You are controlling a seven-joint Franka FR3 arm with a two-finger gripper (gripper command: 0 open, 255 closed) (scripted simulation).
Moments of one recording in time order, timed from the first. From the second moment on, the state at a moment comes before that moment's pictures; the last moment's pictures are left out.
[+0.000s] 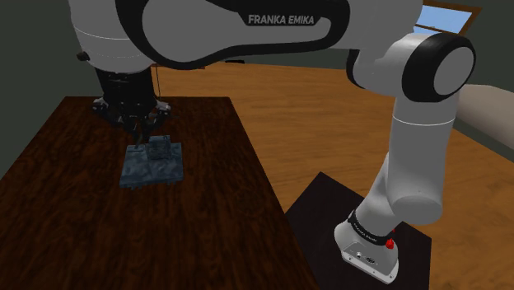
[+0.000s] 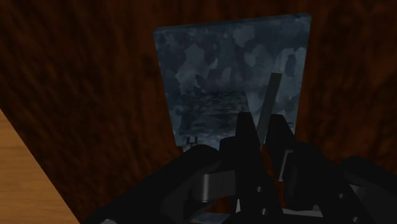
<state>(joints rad) 0.26 0.40 0.67 -1.33 -0.40 1.68 1.62</state>
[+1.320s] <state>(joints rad) 0.34 0.47 0.66 -1.05 -0.43 1.47 1.59</state>
